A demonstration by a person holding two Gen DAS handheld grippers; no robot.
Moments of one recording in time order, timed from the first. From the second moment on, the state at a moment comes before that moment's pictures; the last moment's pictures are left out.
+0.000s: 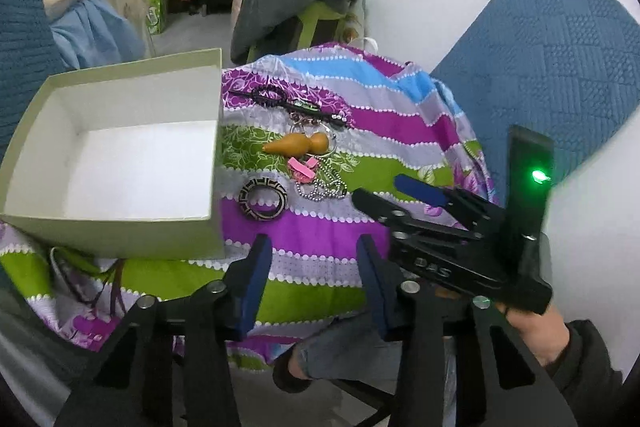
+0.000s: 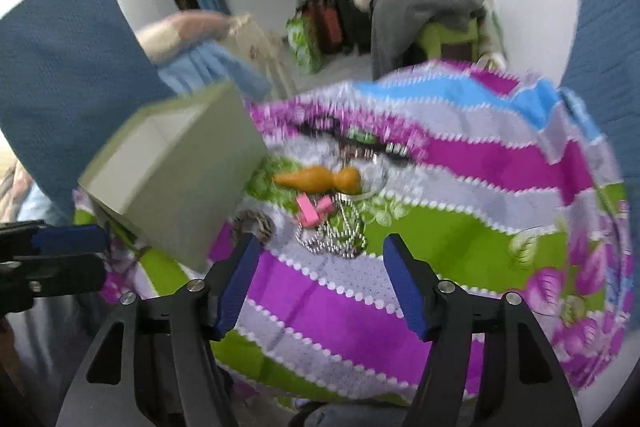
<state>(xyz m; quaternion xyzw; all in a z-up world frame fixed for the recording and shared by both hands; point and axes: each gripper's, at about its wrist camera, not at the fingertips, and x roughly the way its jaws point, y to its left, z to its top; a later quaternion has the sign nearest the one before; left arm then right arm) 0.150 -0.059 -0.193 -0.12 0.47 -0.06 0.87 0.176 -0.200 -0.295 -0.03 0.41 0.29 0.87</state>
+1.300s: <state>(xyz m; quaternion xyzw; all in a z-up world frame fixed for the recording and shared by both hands) 0.243 -0.089 -0.291 -0.03 0.53 0.04 0.85 0.217 -0.224 -0.314 -0.01 0.41 0.27 0.87</state>
